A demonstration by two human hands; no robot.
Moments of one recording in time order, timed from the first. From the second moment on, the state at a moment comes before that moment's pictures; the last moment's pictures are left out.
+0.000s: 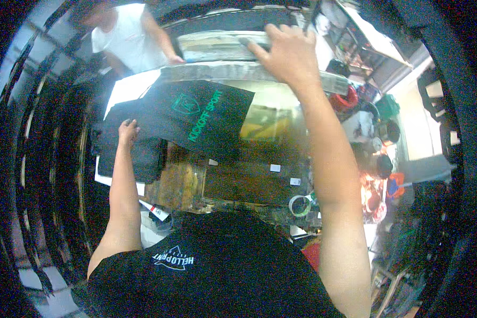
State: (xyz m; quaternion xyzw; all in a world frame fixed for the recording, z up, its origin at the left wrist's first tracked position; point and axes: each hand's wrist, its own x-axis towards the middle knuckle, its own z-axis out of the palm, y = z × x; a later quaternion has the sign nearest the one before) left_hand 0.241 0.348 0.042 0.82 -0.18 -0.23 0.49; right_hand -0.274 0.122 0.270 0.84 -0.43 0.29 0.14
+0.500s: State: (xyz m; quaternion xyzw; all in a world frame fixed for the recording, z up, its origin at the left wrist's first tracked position) left_hand 0.165 0.542 -0.101 0.92 -0.38 -0.03 0.03; right_hand -0.272 0.106 0.270 0.84 -0.44 0.27 0.18
